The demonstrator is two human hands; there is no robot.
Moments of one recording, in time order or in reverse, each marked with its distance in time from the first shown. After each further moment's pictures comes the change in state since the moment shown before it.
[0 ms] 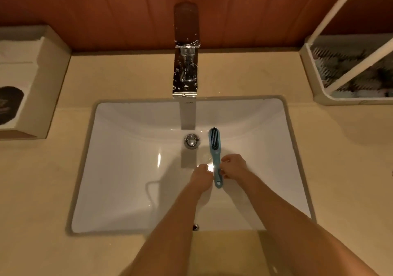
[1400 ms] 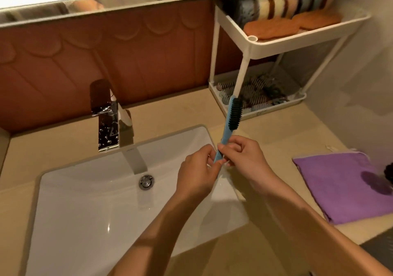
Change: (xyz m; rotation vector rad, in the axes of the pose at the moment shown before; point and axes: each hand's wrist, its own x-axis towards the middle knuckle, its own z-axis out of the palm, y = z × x) left_hand -0.143 0.153 0.042 0.288 0.143 0.854; right_hand -0.149 0.011 -0.188 0.690 0.326 -0.480
